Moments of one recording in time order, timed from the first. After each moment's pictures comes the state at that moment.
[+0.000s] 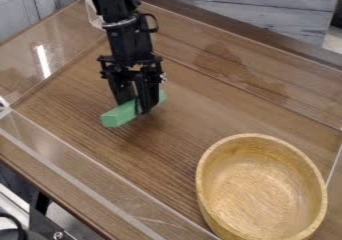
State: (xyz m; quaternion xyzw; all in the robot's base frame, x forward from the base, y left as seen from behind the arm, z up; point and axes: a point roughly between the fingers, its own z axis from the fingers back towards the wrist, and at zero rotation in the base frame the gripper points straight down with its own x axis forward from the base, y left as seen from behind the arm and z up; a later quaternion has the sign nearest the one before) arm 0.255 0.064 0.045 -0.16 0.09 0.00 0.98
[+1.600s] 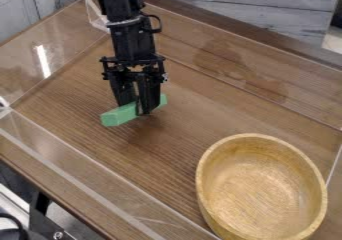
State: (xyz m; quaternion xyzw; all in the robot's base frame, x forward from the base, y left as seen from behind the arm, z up) arm 0.253 0.060 0.046 -0.17 0.13 0.00 0.98
